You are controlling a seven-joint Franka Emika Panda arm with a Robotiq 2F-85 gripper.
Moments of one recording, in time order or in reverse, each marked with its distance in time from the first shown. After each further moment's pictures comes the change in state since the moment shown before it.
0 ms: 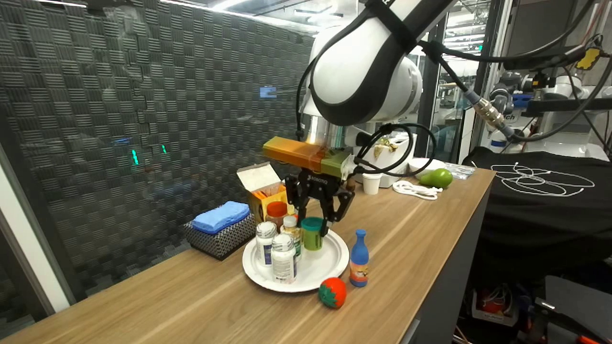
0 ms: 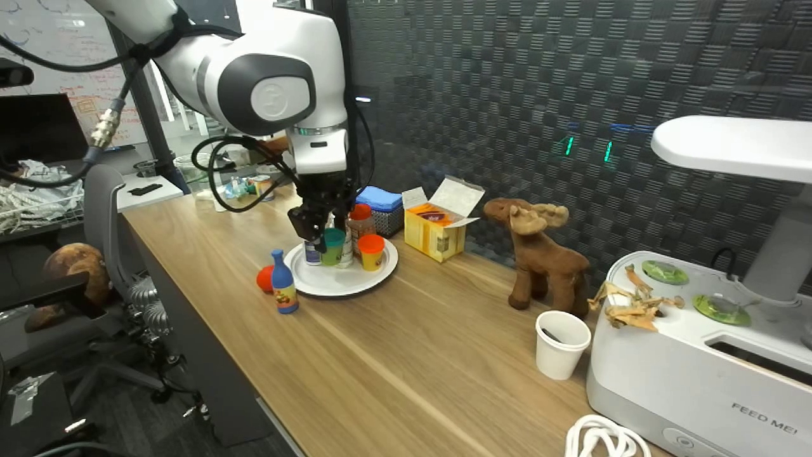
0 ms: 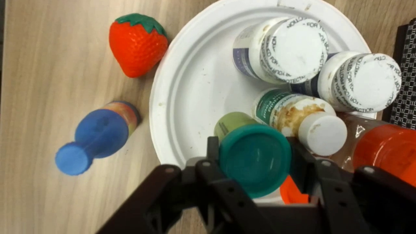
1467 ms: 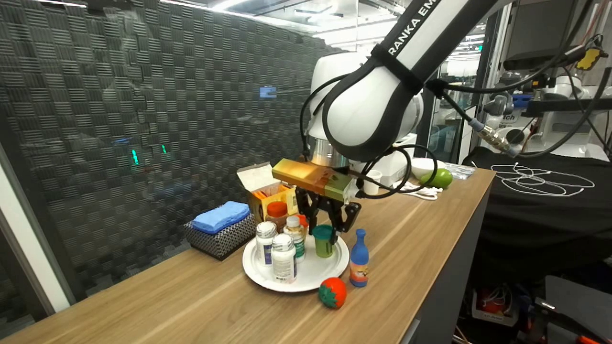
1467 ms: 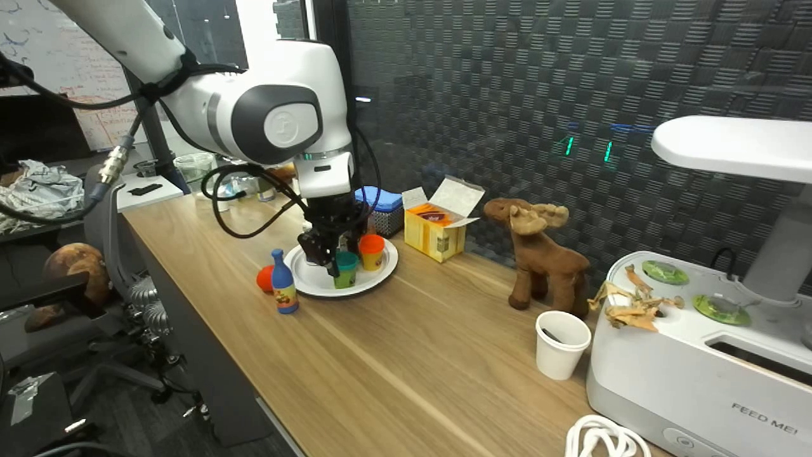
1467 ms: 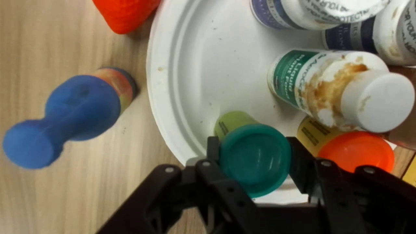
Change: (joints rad) arm 0.045 0.055 -0.073 -0.023 -0.145 0.078 0.142
